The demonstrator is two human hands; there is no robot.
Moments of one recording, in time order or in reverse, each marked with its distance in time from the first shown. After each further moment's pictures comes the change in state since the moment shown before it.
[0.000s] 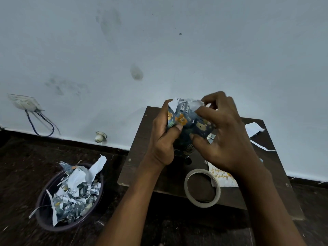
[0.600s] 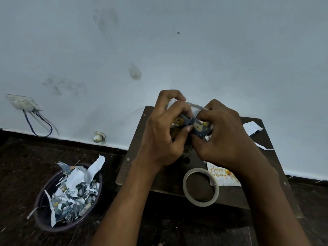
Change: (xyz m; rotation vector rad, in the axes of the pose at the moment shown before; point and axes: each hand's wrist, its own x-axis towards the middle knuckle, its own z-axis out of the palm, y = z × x) left_hand 0.007 0.018 -0.004 0.683 -0.080 0.347; right_hand 0.003 0.004 0.000 -0.038 -0.095 0.049
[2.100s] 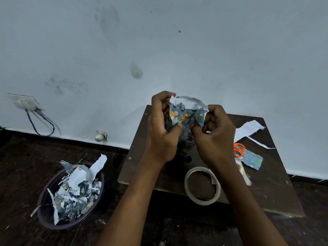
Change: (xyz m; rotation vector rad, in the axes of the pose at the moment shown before) left_hand -0.009 -0.012 0.014 -0.434 0.156 -0.347; right_hand -0.009 0.003 0.050 0.570 0.391 0.287
